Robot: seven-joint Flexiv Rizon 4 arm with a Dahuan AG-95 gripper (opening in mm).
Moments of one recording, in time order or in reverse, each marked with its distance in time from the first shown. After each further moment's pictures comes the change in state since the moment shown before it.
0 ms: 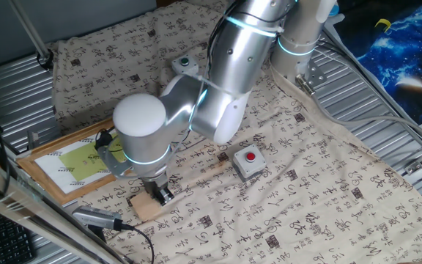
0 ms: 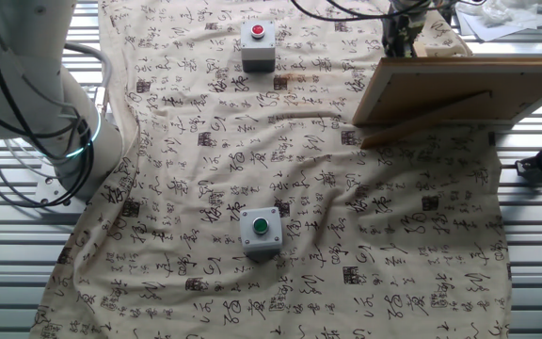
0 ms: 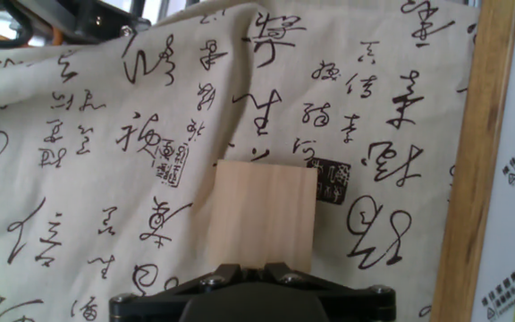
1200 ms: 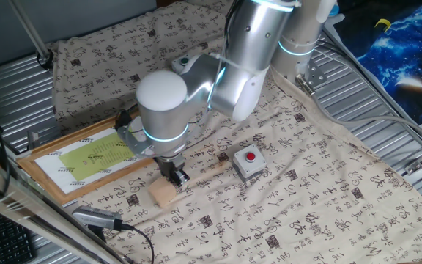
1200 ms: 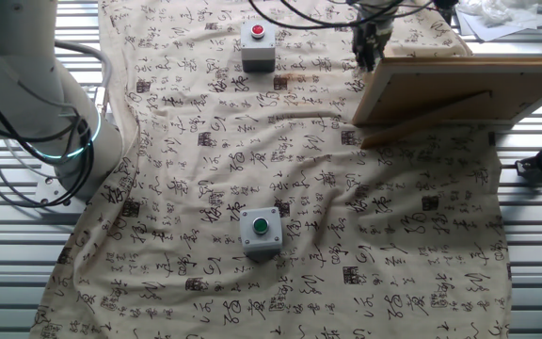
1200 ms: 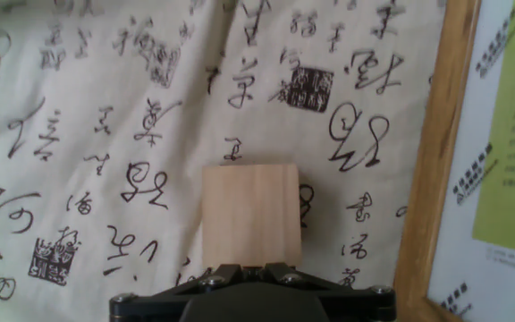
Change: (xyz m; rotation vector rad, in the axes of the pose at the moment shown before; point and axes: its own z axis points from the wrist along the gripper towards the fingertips) arm 0.053 -0.009 -0.009 -0.008 -0.001 -0.025
